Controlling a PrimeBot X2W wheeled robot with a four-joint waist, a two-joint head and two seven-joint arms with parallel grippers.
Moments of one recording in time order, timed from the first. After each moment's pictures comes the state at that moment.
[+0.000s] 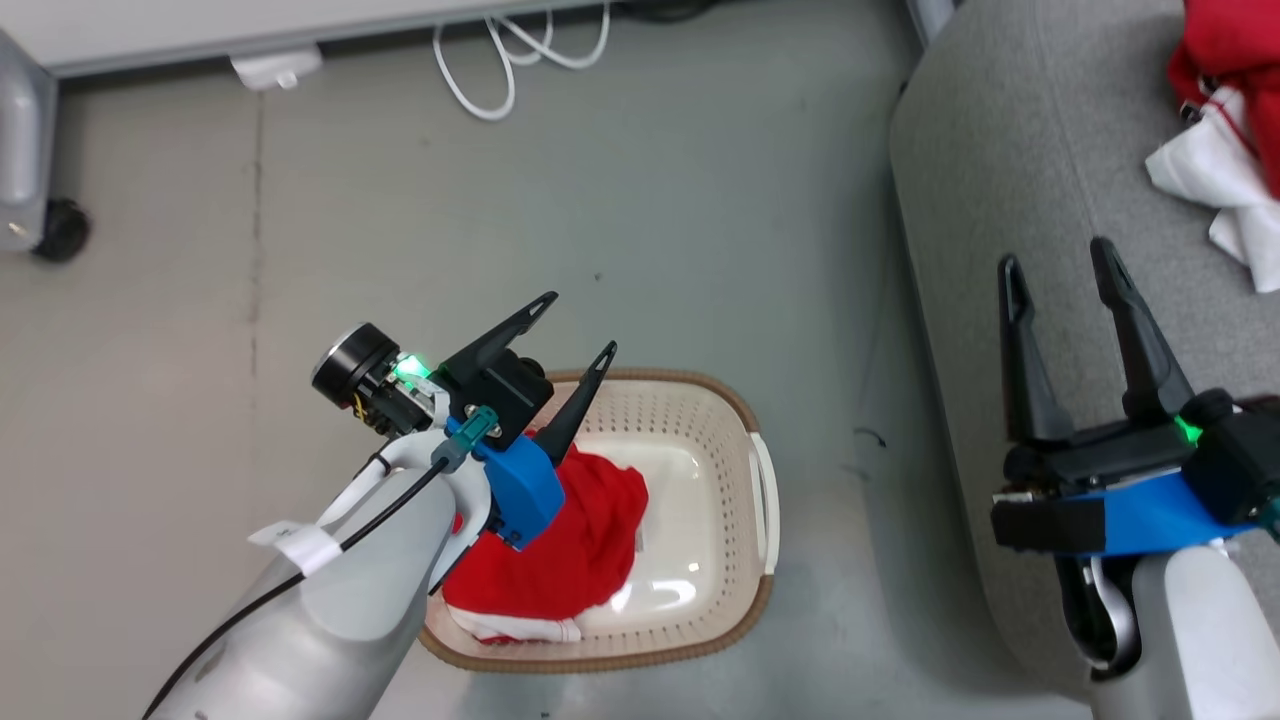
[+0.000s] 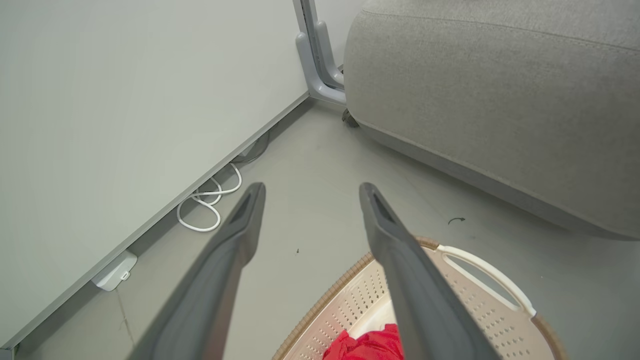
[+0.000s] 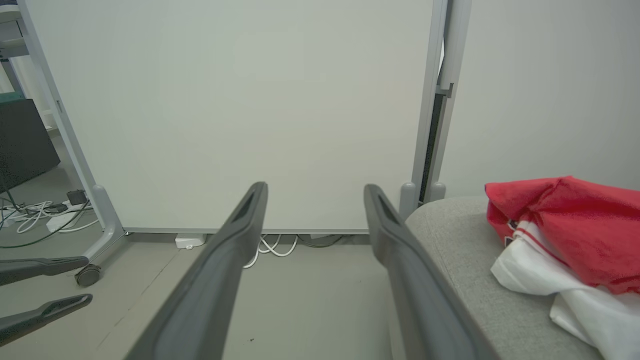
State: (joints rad) left arm -0.70 0.21 -0.77 0.73 -0.22 -0.13 -0.26; right arm -0.26 -0.08 0.00 0.04 0.12 0.13 -0.26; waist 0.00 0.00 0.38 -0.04
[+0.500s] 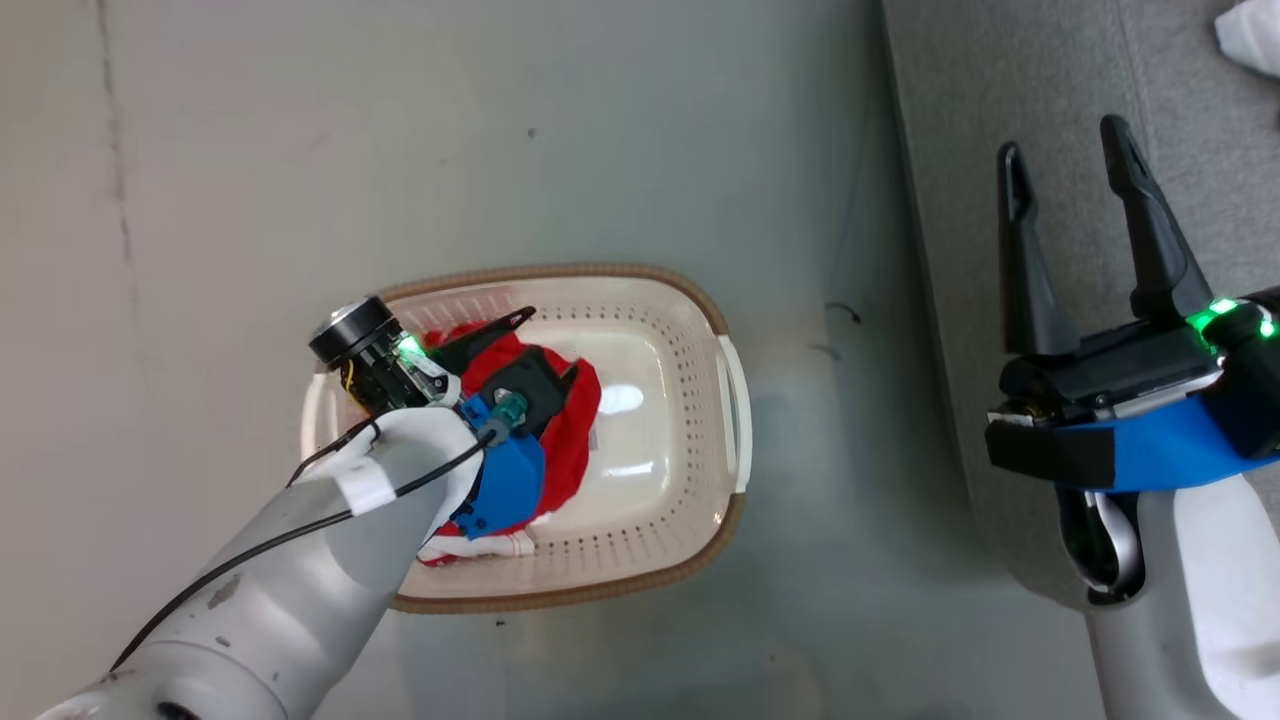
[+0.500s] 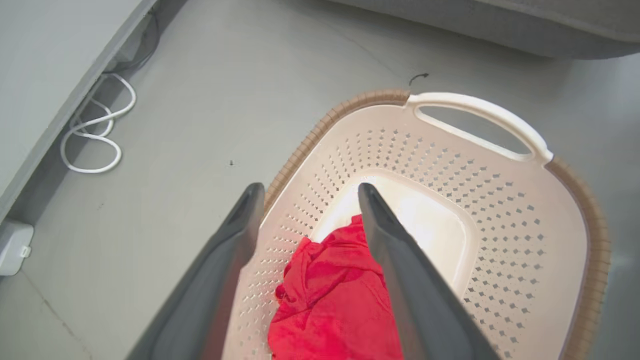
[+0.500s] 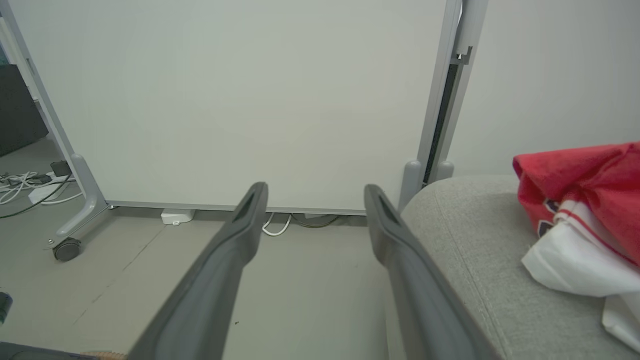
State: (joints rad) left arm -0.90 0.19 -1.10 1.05 -0.27 -0.13 -0.25; right arm -0.41 -0.10 0.04 0.00 0.12 0.13 -0.26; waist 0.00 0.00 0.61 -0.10
